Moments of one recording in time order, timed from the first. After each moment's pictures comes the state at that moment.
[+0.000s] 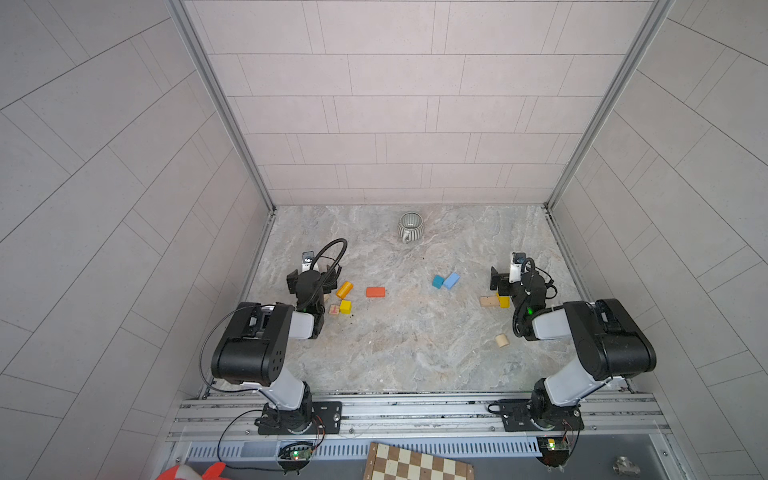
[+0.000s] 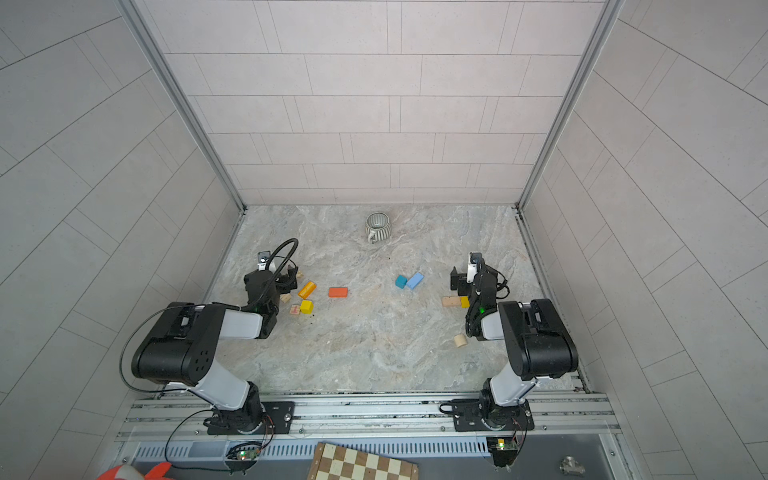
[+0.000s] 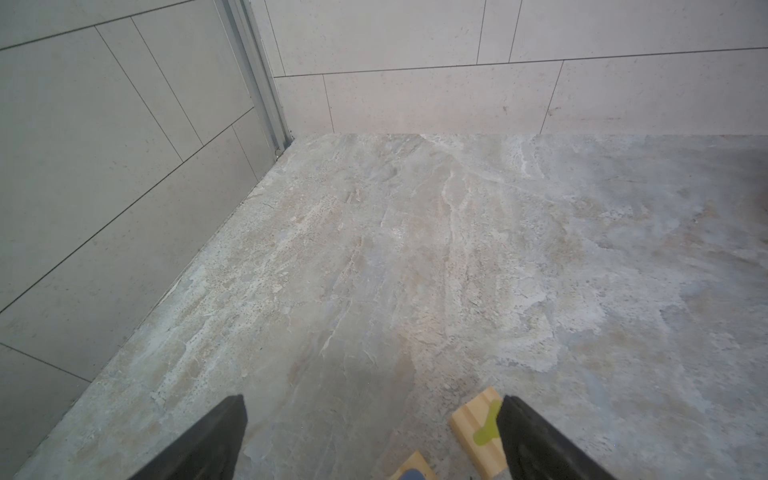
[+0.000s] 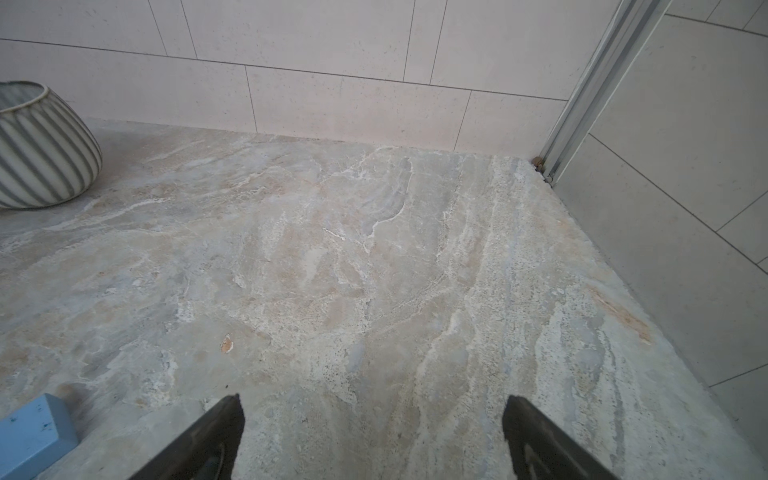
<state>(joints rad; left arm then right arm) -0.07 1.60 0.40 0.84 -0.33 -0.01 0.01 1.59 0.35 0.92 0.12 -0.06</state>
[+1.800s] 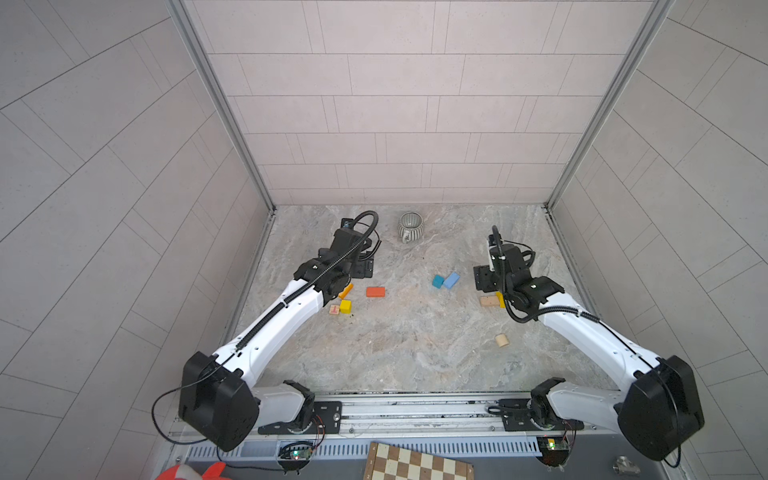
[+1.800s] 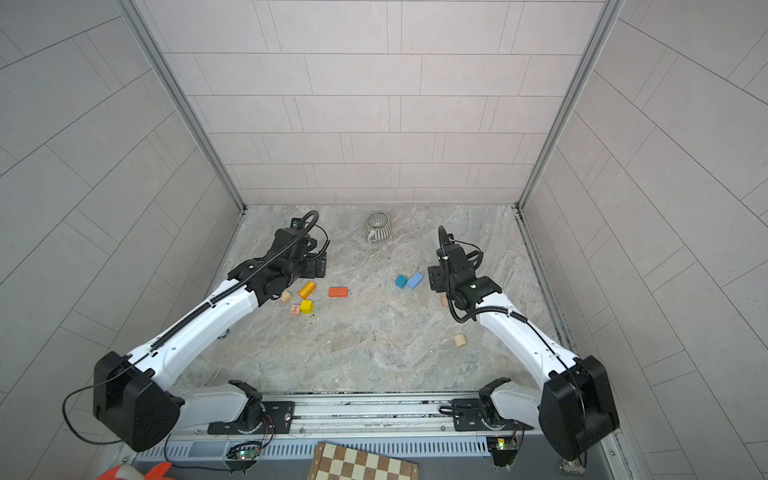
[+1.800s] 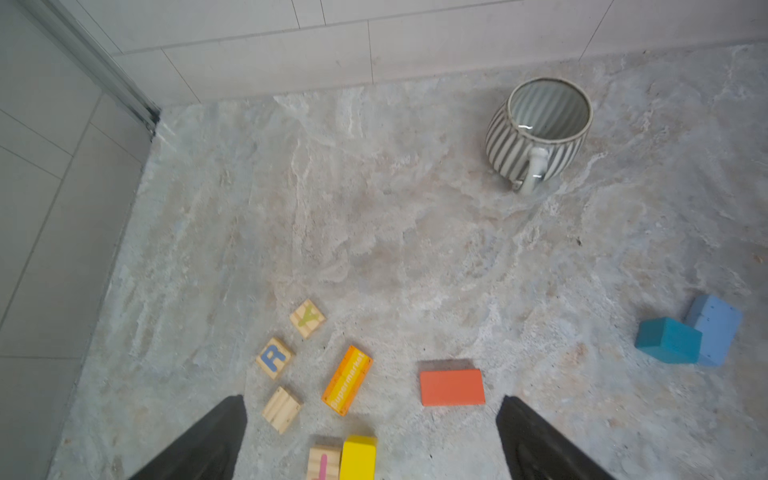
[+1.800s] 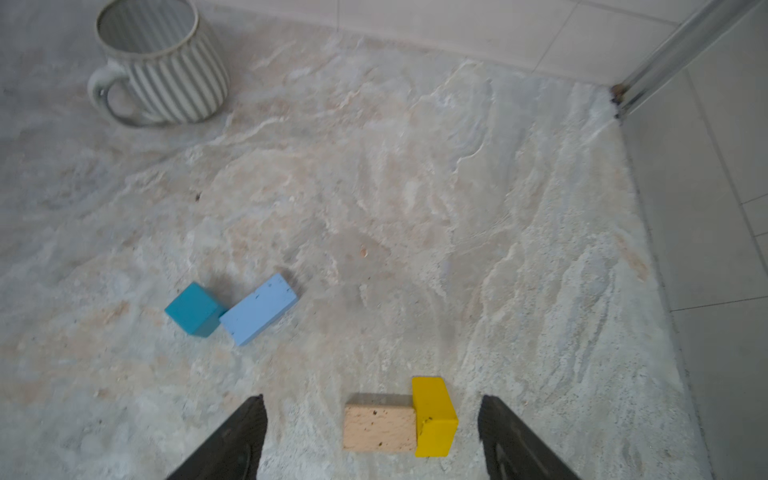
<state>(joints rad) -0.48 1.29 1.10 -0.63 -0.36 -0.29 0.40 1.25 0.90 -0.48 0.30 0.16</state>
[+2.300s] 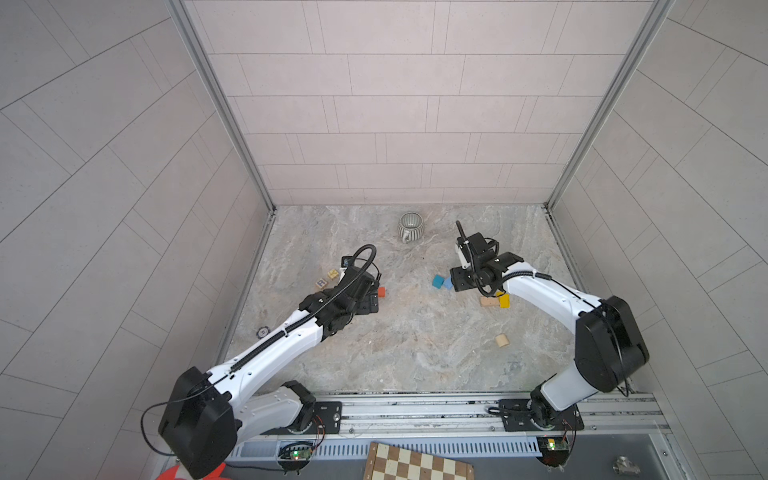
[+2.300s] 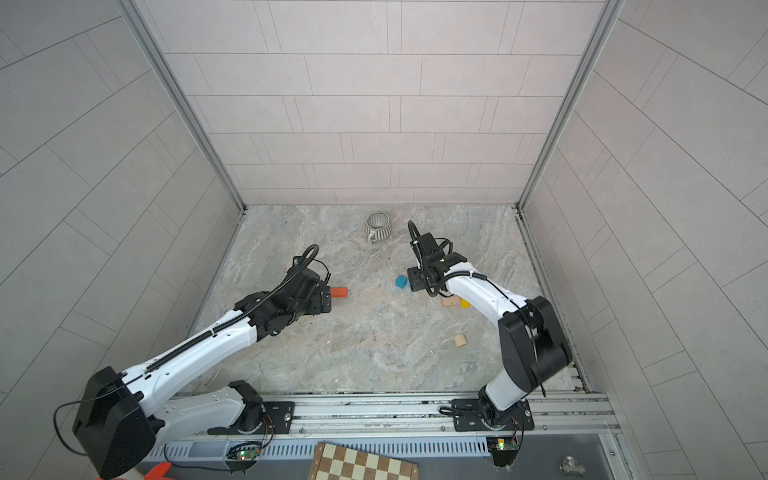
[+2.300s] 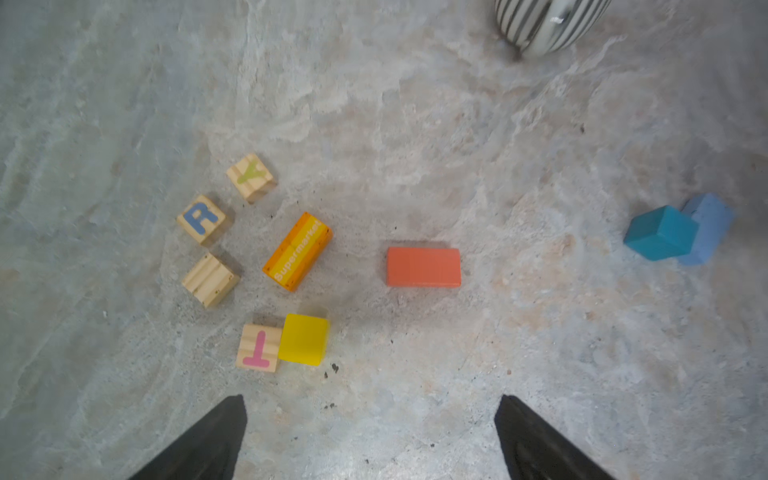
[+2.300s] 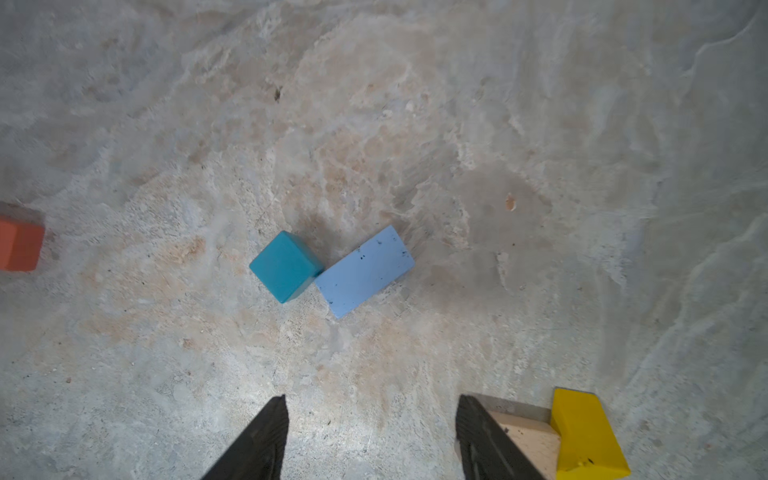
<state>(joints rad) -0.63 1.13 0.77 -0.60 -0.36 -0.57 0.44 1.61 1.14 -0.61 0.09 0.23</state>
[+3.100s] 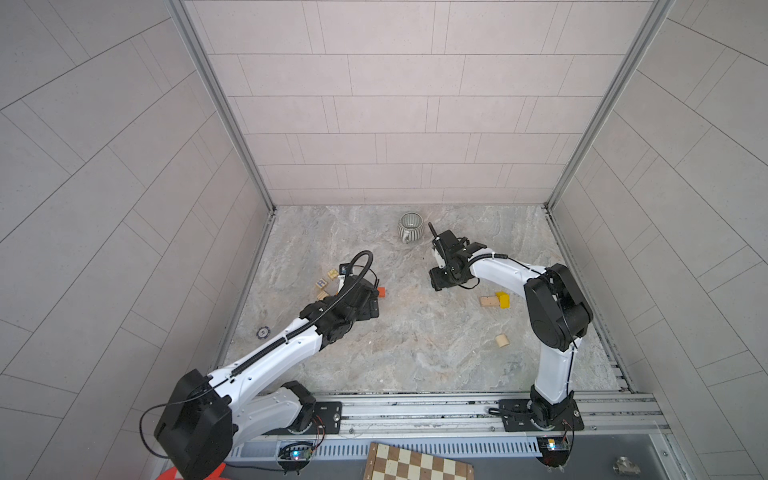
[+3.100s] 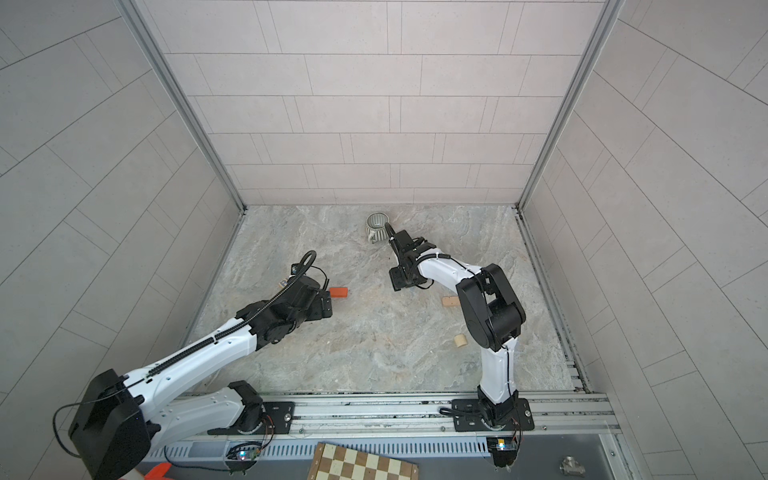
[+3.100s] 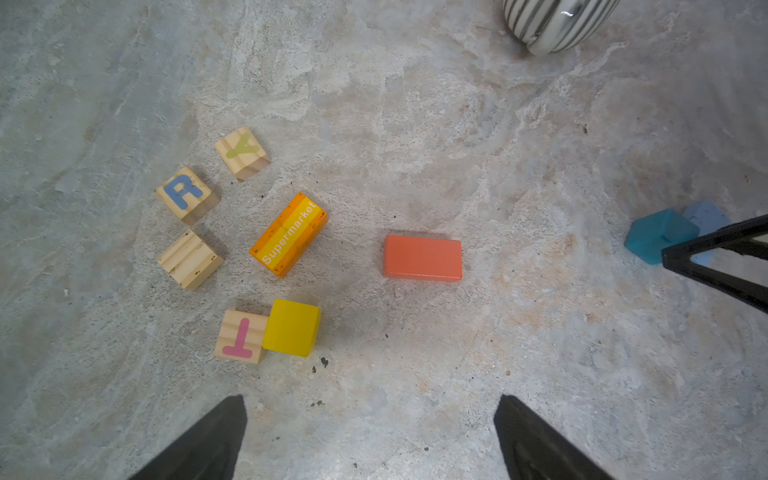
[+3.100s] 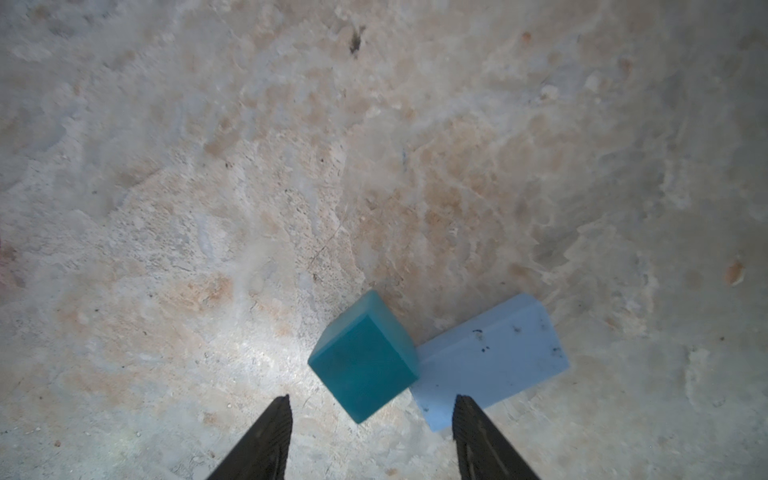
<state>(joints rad) -0.65 1.12 0.70 -0.51 -0.36 -0.63 0.49 1.93 1.37 -0.66 0.03 0.22</state>
